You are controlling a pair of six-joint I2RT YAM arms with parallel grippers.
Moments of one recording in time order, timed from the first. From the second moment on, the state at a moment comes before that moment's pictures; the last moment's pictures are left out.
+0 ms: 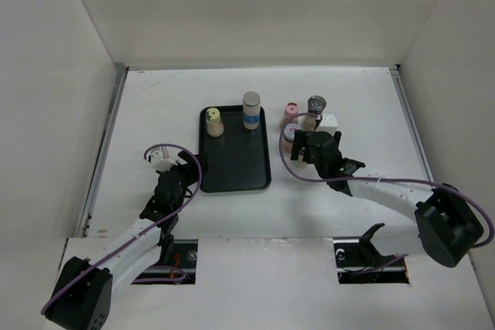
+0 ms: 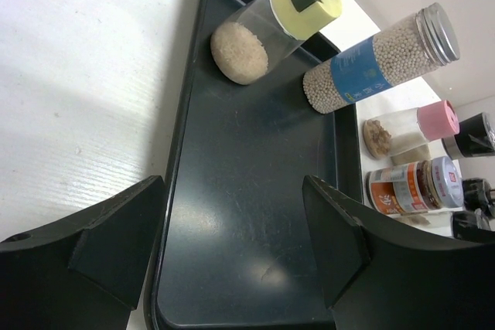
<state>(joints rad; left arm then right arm) -0.41 0.76 0.05 0.48 -0.33 -0.83 0.66 1.26 0.62 0.09 0.50 0.44</state>
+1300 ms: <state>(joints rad) -0.42 0.75 0.05 0.49 -0.33 -0.83 0.90 1.83 1.14 0.20 0.50 0.32</state>
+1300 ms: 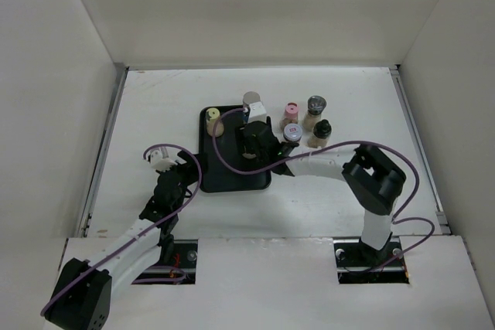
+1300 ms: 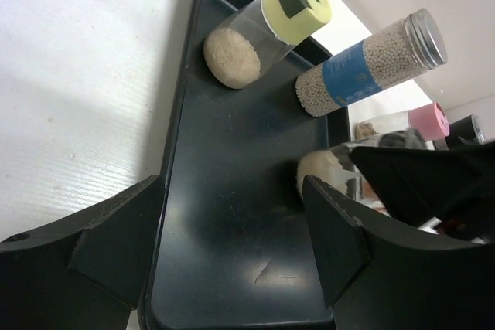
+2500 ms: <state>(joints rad) -0.42 0.74 0.05 0.49 -0.33 -0.83 0.93 2.10 1.48 0.22 0.36 0.50</state>
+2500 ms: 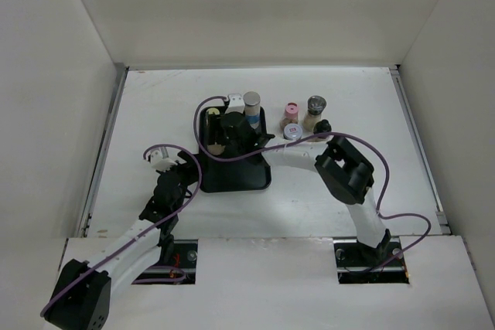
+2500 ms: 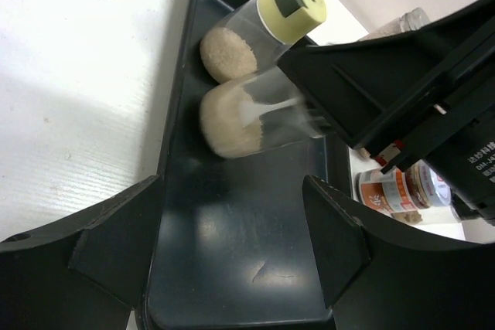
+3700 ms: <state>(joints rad) -0.43 0.77 0.05 0.49 -0.33 -0.82 0.62 1.21 0.75 0.25 0.56 0.42</state>
